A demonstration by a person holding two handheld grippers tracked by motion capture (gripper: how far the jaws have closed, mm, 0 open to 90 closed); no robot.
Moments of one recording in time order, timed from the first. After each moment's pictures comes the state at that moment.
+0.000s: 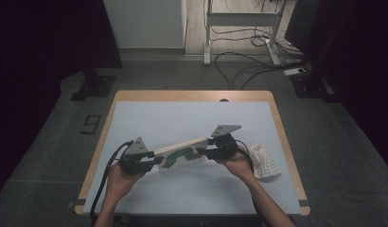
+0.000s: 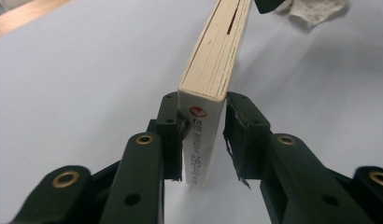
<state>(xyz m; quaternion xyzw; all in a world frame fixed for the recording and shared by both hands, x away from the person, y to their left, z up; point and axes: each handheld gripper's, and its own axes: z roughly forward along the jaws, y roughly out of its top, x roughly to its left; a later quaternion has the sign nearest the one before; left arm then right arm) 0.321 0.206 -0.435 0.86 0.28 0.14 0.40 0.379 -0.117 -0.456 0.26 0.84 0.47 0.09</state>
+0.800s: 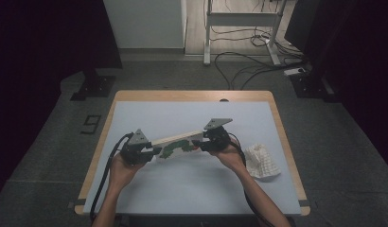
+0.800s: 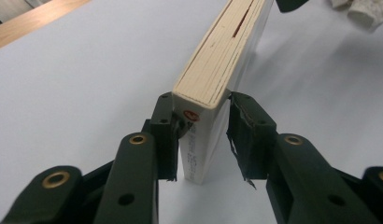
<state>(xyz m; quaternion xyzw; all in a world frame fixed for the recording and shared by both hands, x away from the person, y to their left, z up) 0.355 0.211 -0.449 0.85 0.31 0.16 0.39 0.411 -0.099 -0.465 0.28 0.84 0.45 0.11</state>
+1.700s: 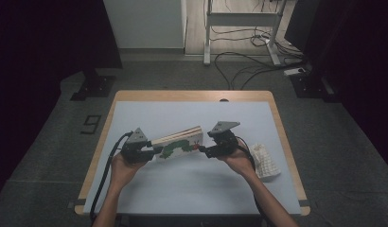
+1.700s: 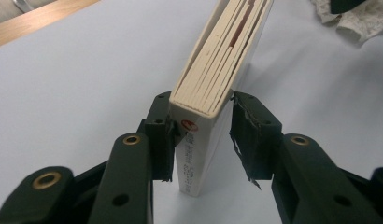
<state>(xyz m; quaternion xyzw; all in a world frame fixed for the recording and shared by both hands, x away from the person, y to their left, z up) 0.360 0.213 -0.452 0.85 0.31 0.15 0.41 0.386 -0.119 -0.449 0.27 0.85 0.44 0.14</state>
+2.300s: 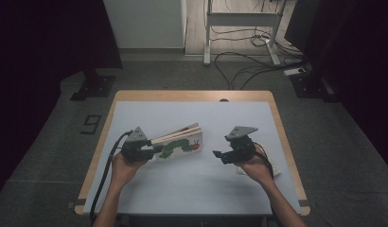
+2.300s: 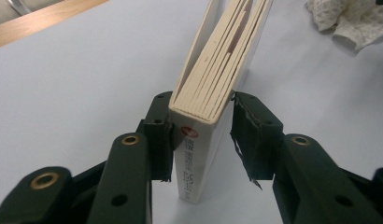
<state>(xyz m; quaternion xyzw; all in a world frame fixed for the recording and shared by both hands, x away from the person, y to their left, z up) 0.364 0.214 -0.453 0.84 0.31 0.14 0.42 0.362 -0.167 -0.443 0.30 0.85 0.41 0.16</state>
